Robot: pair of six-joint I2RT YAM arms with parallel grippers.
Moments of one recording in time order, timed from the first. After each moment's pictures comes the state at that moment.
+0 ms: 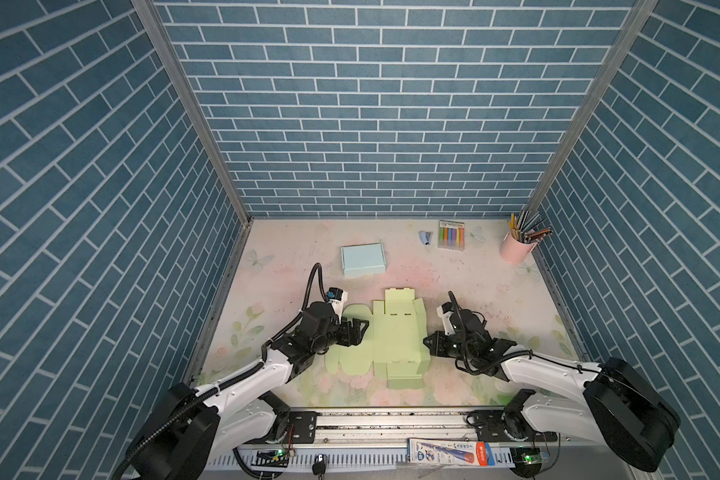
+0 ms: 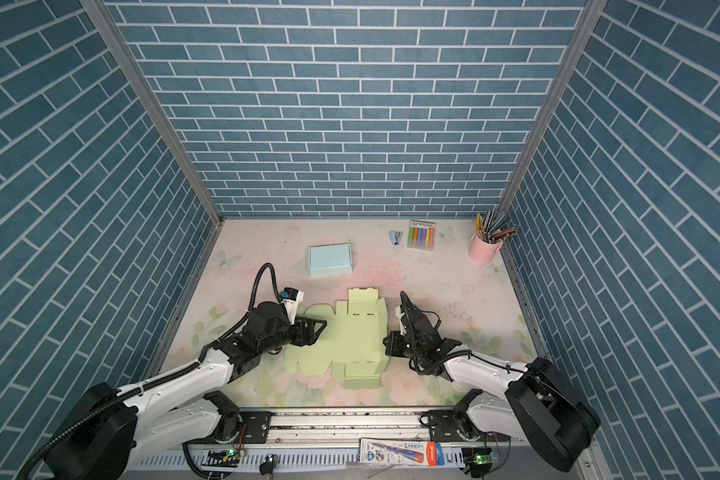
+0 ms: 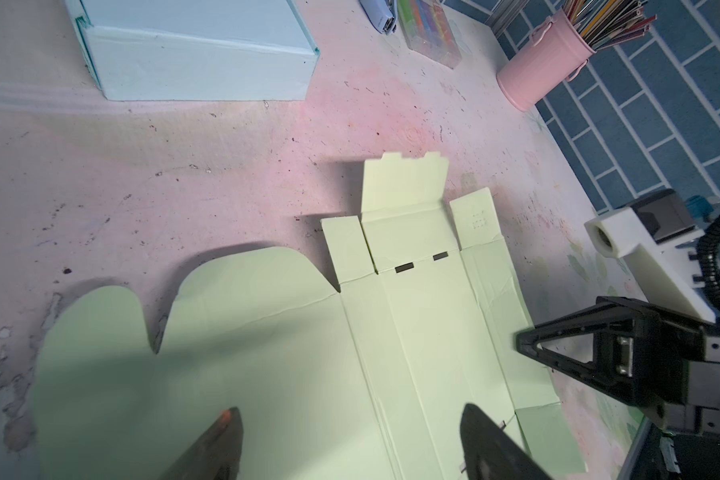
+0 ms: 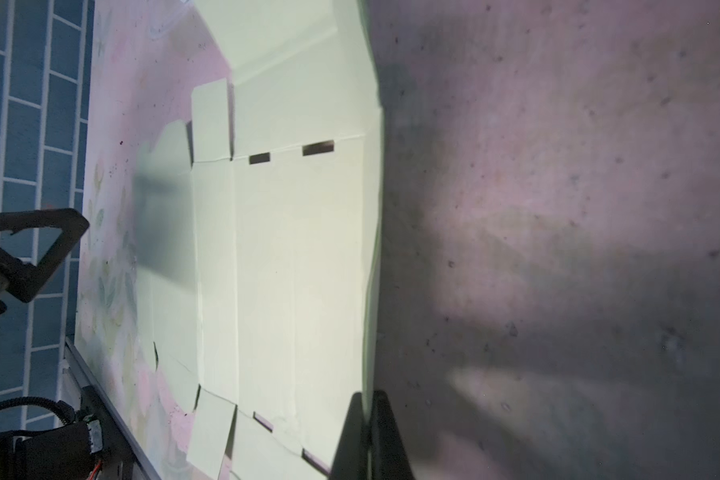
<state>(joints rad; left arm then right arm) -0.60 1.07 0.36 0.12 0.18 -0.50 0.72 1.18 0.35 0.04 -0.21 0.74</state>
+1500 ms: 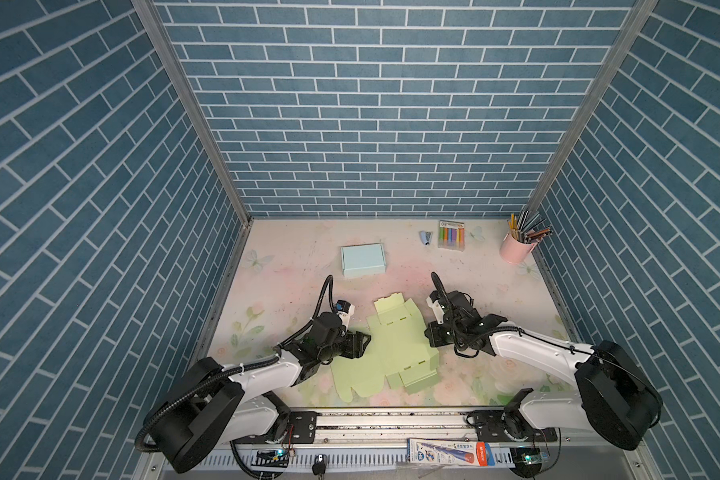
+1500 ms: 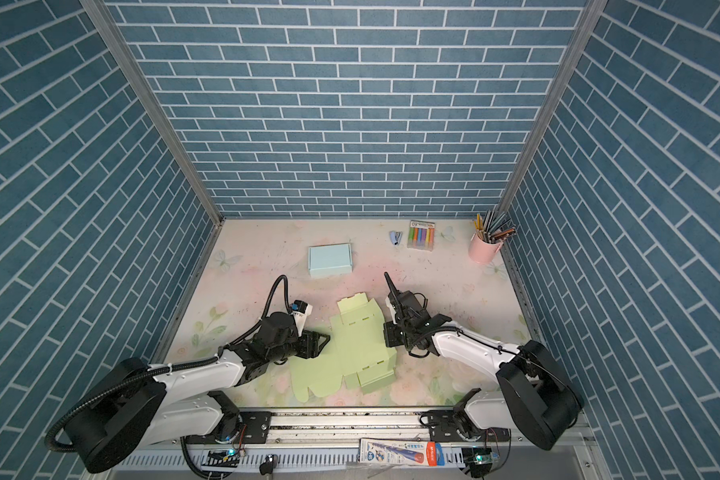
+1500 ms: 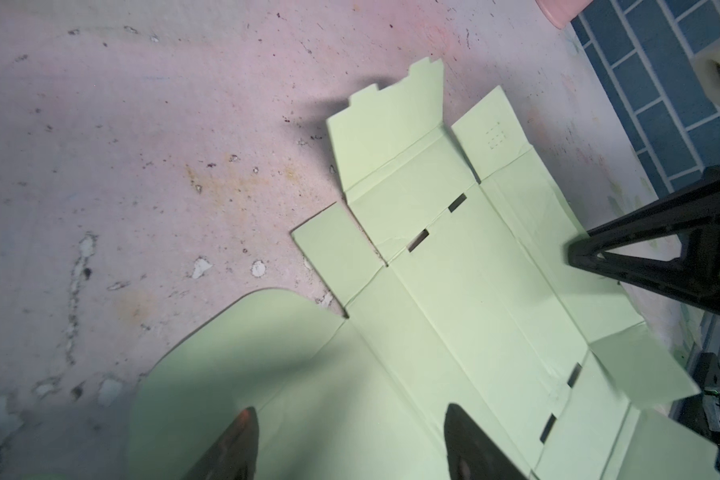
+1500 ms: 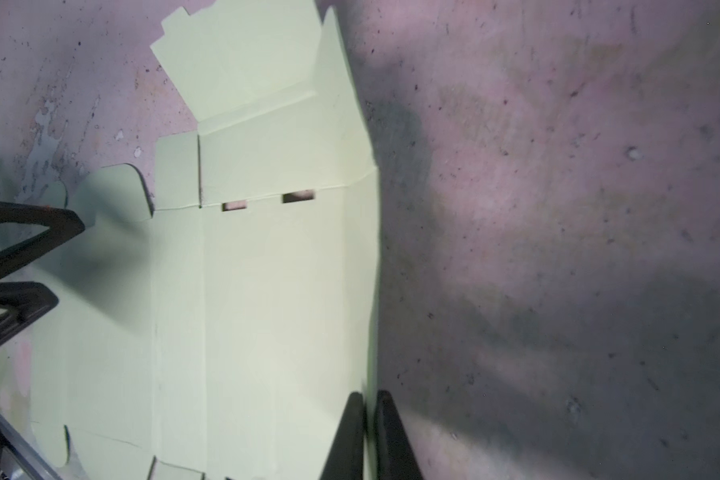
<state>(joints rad) -0.67 1.23 0.28 0.26 0.18 -0.51 0.70 1.32 0.60 -0.28 -0.15 0.44</state>
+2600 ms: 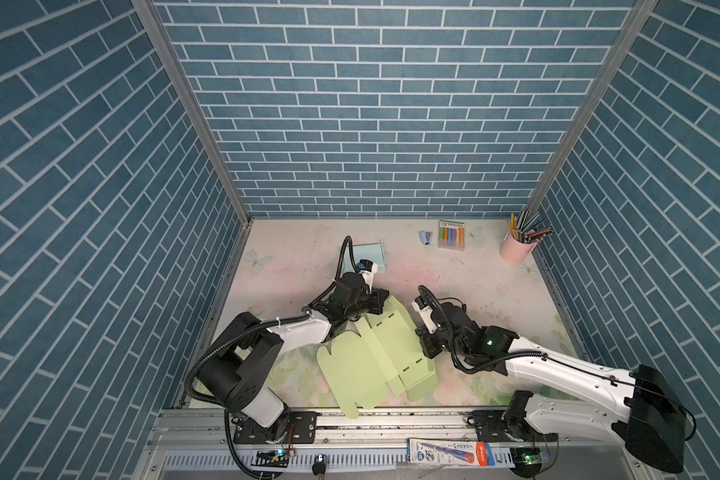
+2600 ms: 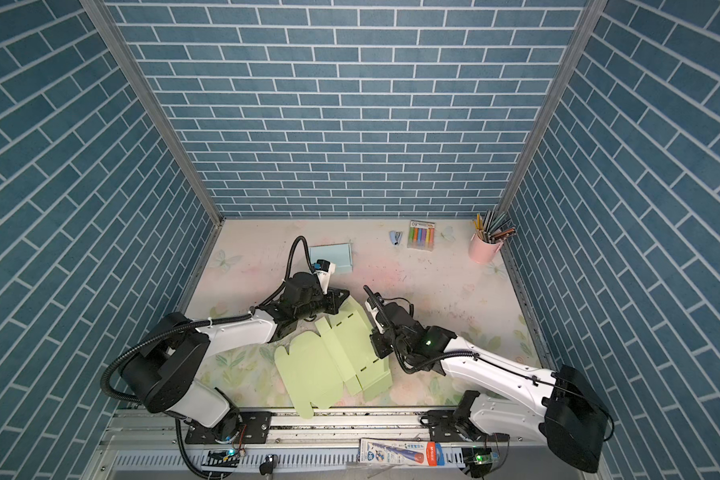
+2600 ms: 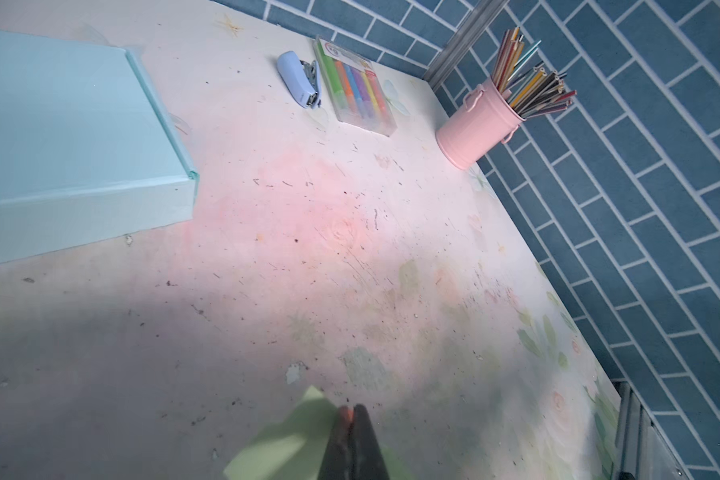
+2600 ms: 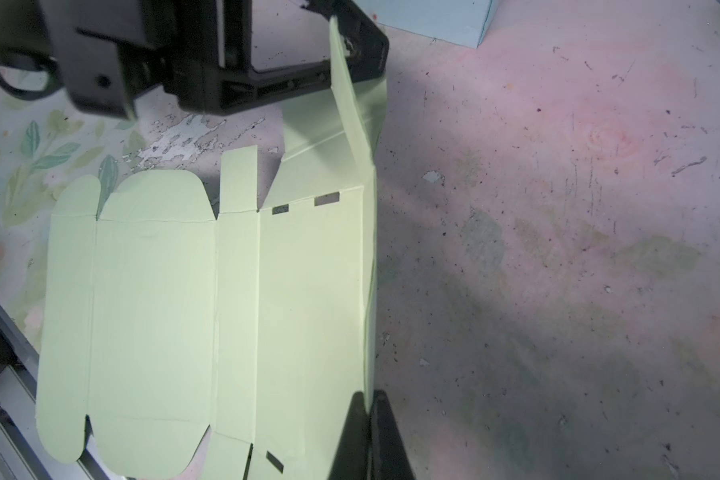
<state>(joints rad) -0.64 1.57 0.71 0.38 0.22 -0.55 0.99 1.11 0.66 -0.36 0.10 0.30</state>
